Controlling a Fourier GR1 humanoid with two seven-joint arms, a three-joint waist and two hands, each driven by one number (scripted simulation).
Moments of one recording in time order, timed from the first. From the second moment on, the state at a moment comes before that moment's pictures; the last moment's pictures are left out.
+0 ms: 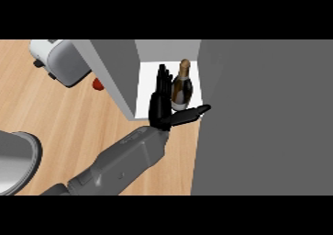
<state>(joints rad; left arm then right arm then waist) -0.88 0.00 -0.95 -0.63 1.50 0.51 -0.94 -0.09 -0.03 0.08 -2.35 -0.18 0.16 0.49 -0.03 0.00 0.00</state>
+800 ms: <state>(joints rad) -0.62 0.16 -0.94 -1.05 1.23 0.54 -0.88 -0.10 -0.04 0.06 -2.36 -0.15 0.14 0.51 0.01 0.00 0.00</state>
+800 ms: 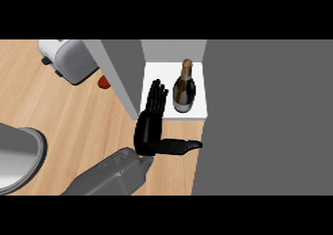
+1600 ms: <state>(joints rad) -0.35 0.56 -0.92 -1.65 1.07 0.49 -0.72 -0.04 -0.15 0.09 -2.40 -0.23 0.31 0.50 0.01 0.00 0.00</state>
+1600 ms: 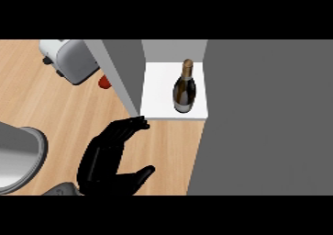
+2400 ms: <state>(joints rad) 0.04 0.93 -0.71 -1.89 1.12 0.23 -0.81 -0.03 -0.03 0.50 -2.41 -0.25 0.29 0.64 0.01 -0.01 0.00</state>
